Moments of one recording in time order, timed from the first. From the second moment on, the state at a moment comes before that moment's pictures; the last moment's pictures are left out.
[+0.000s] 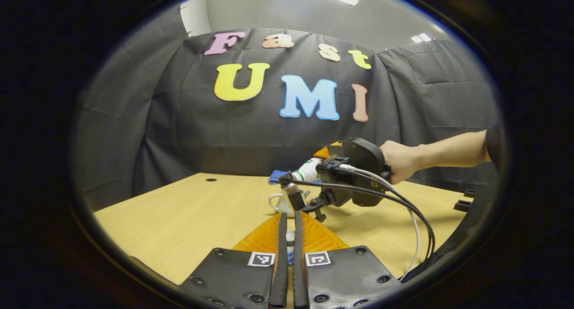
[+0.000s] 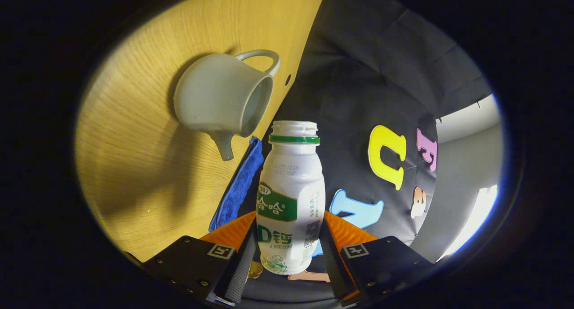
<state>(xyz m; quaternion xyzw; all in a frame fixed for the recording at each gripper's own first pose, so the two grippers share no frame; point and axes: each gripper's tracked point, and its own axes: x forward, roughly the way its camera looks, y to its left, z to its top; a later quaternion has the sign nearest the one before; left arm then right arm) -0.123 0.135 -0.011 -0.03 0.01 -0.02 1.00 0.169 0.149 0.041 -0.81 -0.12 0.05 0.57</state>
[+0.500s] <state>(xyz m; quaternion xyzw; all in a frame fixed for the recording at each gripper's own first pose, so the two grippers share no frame) -0.108 0.136 0.012 -0.05 -0.02 -0.03 1.00 0.162 0.134 0.052 -0.62 -0.08 0.09 0.78</state>
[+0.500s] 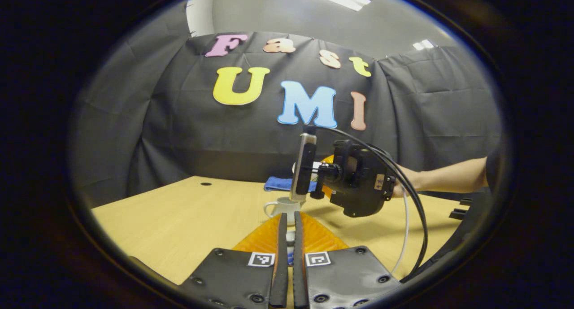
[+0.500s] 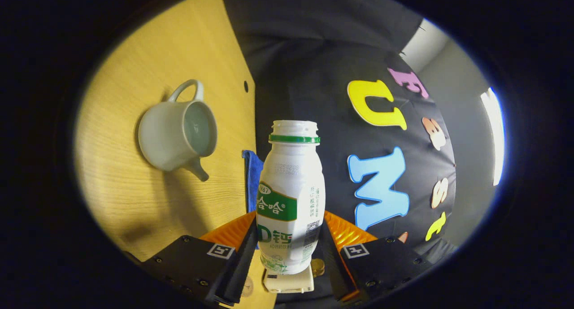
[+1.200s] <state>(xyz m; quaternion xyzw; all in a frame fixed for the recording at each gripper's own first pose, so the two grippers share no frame) 0.066 0.130 0.068 -0.06 -0.02 -0.03 1.00 0.123 -0.003 0.060 -0.13 0.00 0.08 0.99</state>
